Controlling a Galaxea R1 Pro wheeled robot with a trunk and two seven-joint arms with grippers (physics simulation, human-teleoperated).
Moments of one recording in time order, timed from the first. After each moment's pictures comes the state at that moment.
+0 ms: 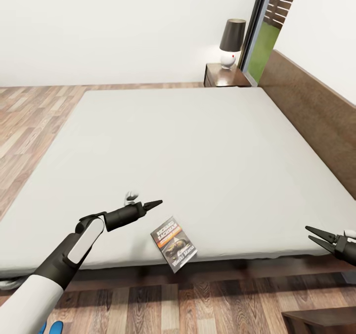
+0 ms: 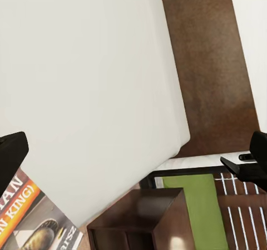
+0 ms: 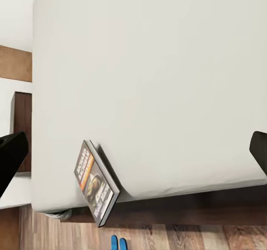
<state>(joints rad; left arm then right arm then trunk) -0.67 0.21 -0.31 -1.10 0.94 0.61 -0.52 -0.43 -0.61 -0.44 -0.80 -0.50 0.75 1.20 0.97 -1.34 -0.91</state>
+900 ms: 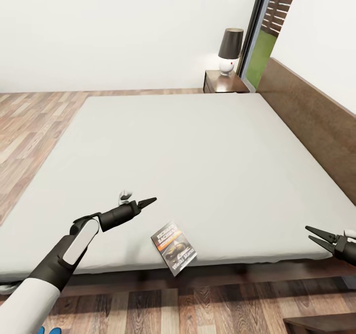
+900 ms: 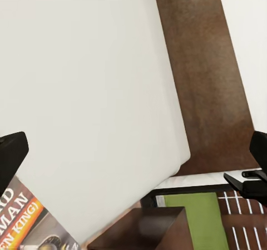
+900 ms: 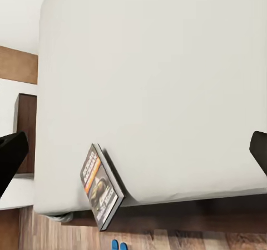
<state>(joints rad) -0.65 0.22 -0.25 -1.10 0.94 0.60 -0.52 -0.43 -0.61 -0.44 -0.80 -0.50 0.75 1.20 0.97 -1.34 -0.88</state>
